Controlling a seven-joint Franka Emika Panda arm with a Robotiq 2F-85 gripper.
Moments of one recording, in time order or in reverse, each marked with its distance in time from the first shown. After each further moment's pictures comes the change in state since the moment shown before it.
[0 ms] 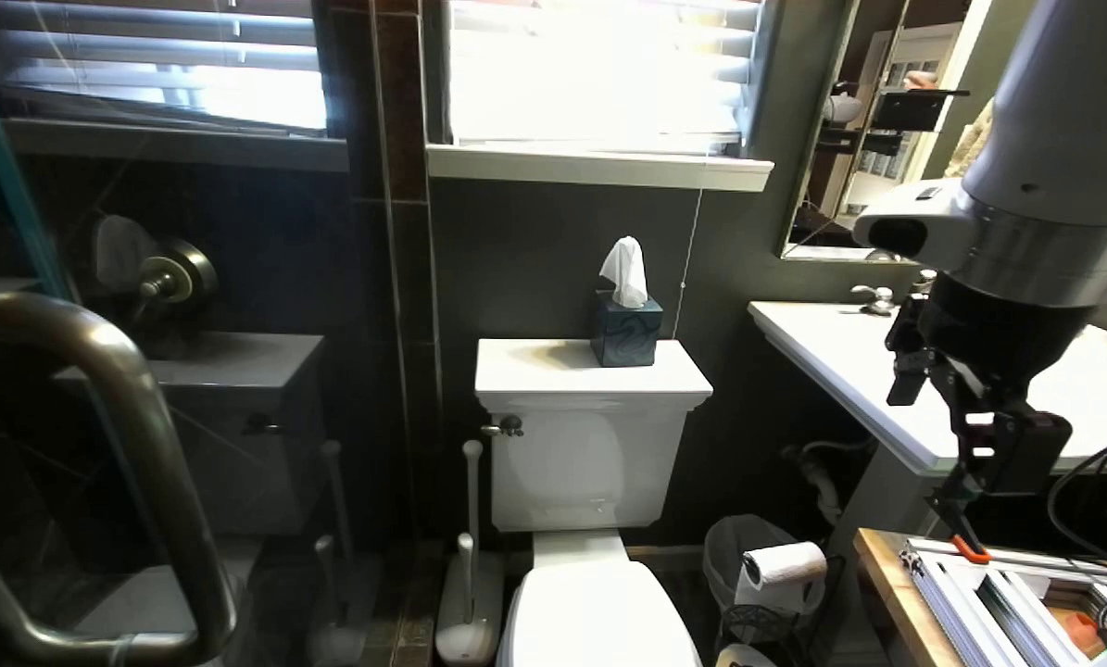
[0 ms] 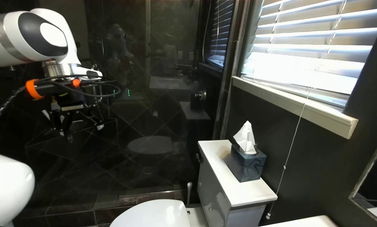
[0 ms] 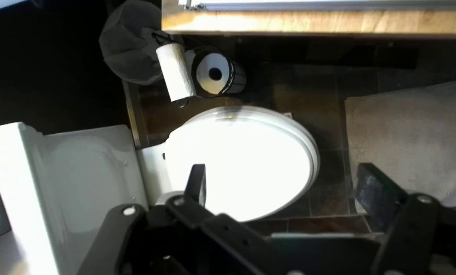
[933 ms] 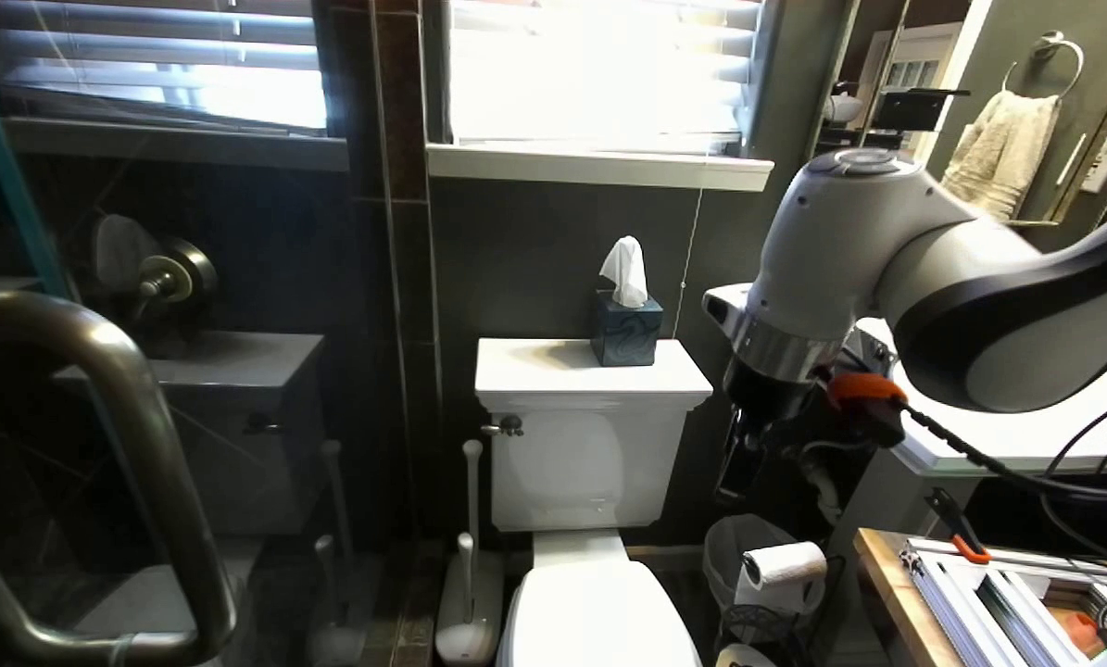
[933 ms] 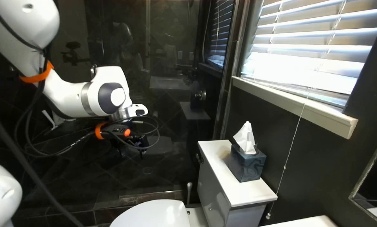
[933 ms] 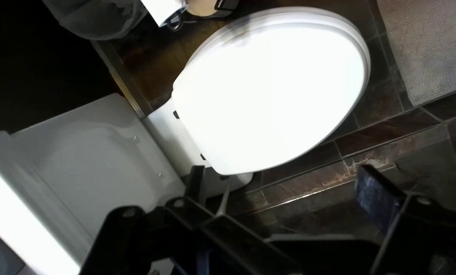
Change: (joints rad) arm -0.260 0.559 -0.118 0.000 -0.129 0.789 0.184
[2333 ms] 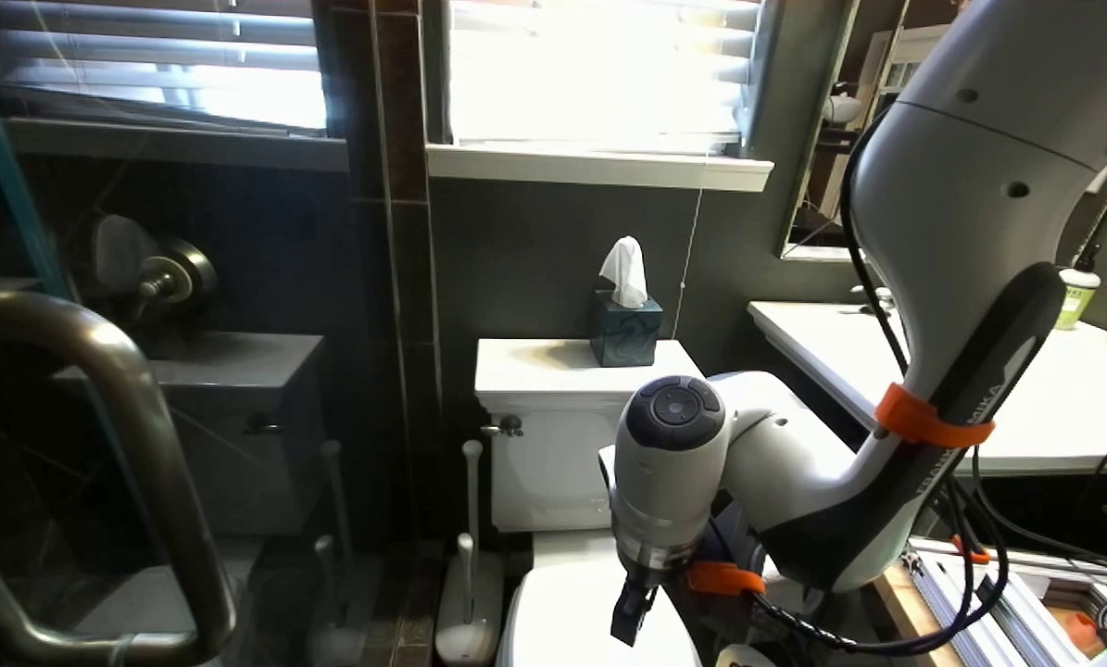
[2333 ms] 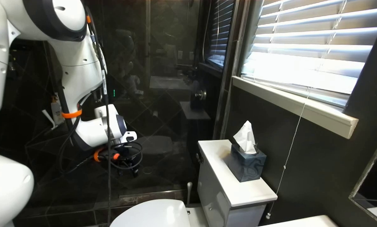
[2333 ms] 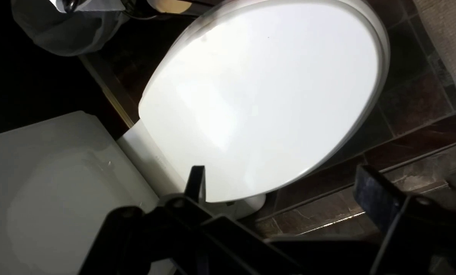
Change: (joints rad) arm 0.225 0.653 -0.041 0.322 -0.344 0.153 0.663
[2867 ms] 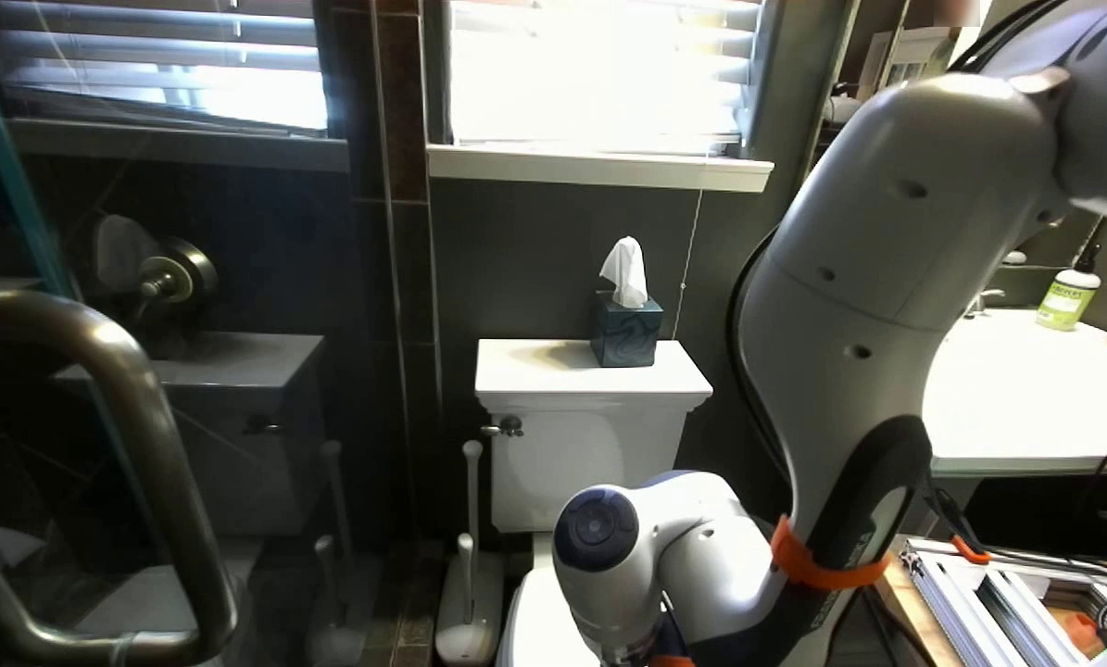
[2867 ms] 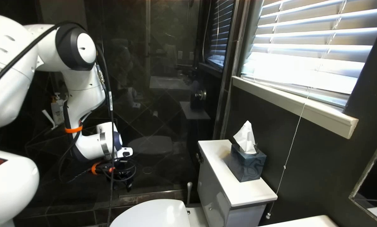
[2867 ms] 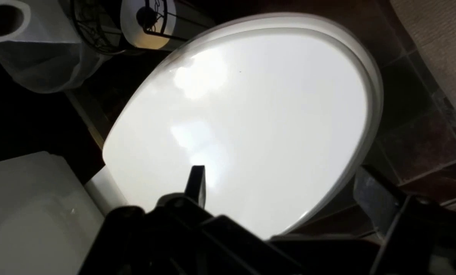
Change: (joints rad) arm 0.142 0.321 -0.033 0.205 0.236 -0.023 -0.068
